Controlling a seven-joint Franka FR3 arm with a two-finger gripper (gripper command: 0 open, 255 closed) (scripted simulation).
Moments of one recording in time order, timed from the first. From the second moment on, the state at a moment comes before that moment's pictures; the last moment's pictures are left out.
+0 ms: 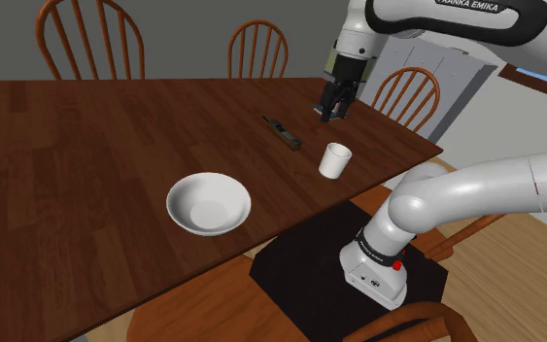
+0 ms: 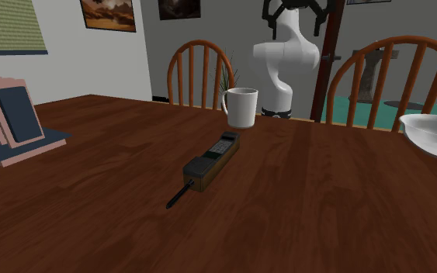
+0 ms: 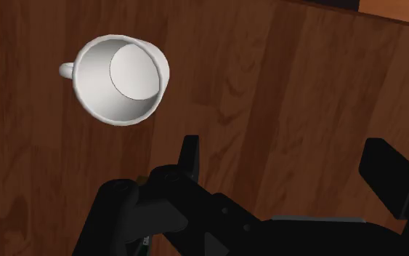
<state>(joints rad) 0.01 -0.75 -0.03 -2.42 0.05 1.54 0.01</state>
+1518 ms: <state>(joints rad) -0.07 -0.10 -0.14 -2.28 -0.01 2.17 -0.05</state>
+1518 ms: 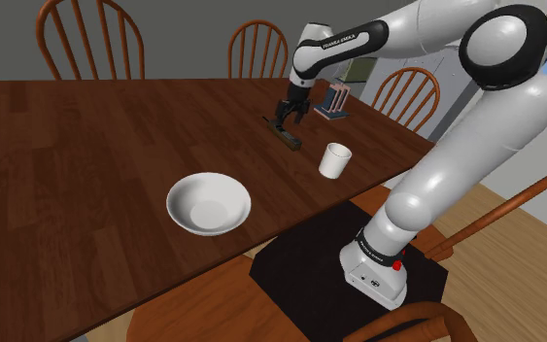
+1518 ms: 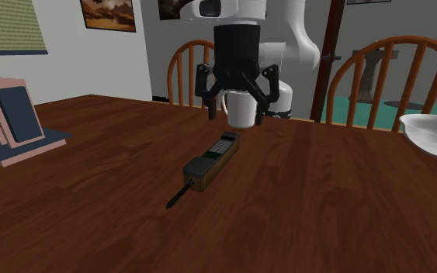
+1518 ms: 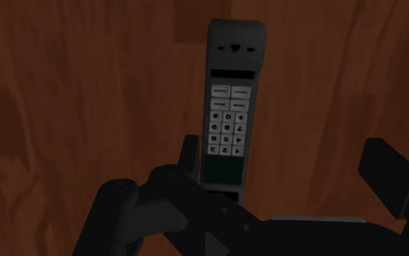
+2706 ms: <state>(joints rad) -0.09 0.14 -0.16 -2.19 0.03 2.36 -0.09</state>
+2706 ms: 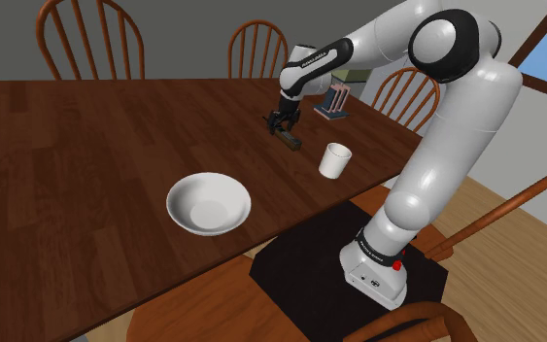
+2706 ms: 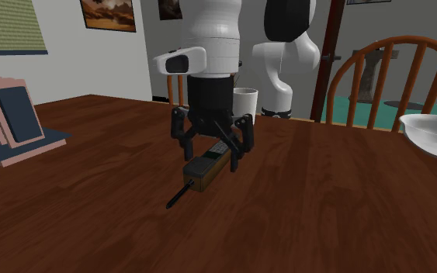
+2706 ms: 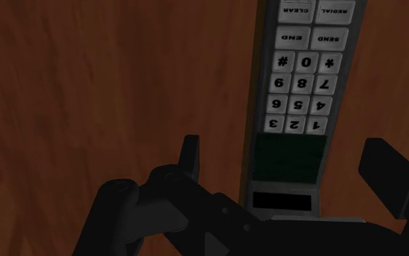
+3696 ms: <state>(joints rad) -0.09 0.13 -0.16 -2.18 0.02 2.33 -0.09</state>
